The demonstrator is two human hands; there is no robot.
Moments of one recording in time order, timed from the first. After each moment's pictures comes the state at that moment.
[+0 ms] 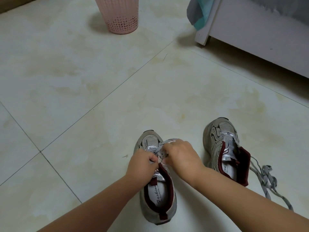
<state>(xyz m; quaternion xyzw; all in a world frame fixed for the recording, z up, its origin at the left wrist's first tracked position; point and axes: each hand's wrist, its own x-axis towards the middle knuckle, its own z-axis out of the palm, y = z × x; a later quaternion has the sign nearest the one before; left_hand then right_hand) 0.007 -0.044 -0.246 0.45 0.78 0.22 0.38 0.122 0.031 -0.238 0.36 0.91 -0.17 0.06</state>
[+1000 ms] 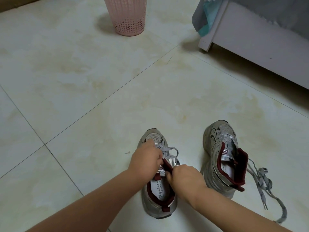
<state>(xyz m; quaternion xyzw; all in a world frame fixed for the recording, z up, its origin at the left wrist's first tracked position) 0.003 -0.042 -0.246 0.60 0.75 0.08 0.26 0.140 -0.021 -0.242 0.48 0.83 -0.22 0.19</state>
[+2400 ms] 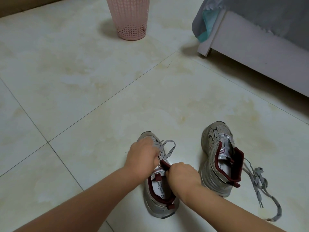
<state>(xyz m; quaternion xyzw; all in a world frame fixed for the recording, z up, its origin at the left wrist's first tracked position) -0.004 -0.054 -0.220 0.65 0.75 0.05 0.16 0.133 -0.027 -0.246 0.51 0.81 -0.20 0.21</state>
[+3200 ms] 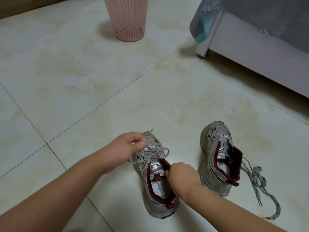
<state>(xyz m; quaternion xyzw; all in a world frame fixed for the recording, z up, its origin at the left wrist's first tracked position) -0.047 -0.064 -0.173 0.44 0.68 0.30 0.50 0.134 -0.026 -0.247 0.53 0.79 -0.22 0.20</state>
